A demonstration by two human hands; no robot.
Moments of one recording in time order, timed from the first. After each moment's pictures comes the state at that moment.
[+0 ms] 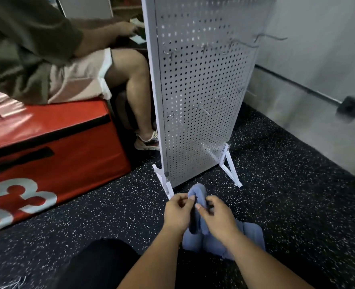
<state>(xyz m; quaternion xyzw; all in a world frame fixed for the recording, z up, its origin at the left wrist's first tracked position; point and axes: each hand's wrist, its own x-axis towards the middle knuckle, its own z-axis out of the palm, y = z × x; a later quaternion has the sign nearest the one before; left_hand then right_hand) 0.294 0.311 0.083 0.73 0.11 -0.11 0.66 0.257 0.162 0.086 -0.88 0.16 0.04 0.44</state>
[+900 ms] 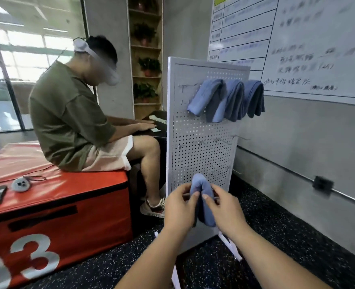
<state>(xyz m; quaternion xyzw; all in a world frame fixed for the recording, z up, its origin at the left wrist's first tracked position) 0.287 0.322 0.343 0.78 -0.10 0.15 0.60 0.268 0.168 0.345 -0.89 0.02 -0.20 0.41</state>
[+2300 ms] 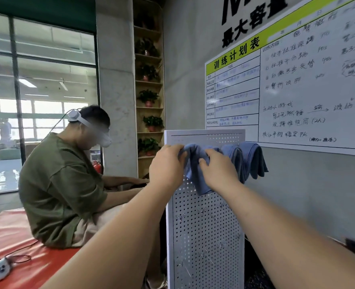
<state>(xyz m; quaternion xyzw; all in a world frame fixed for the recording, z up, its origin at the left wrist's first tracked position) 0.411 0.338 0.624 0.84 -0.19 0.41 0.31 0.405 0.174 0.613 -0.89 0.00 -0.36 0.27</state>
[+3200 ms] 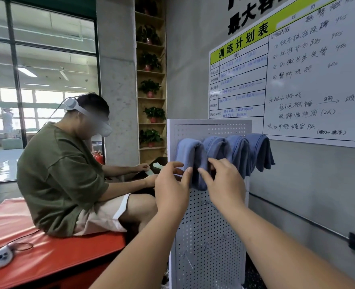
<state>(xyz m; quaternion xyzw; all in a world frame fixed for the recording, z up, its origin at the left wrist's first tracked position) 0.419 0.324 0.533 0.73 -0.11 0.35 0.58 0.415 0.173 0.541 -0.85 0.00 -0.47 0.22</state>
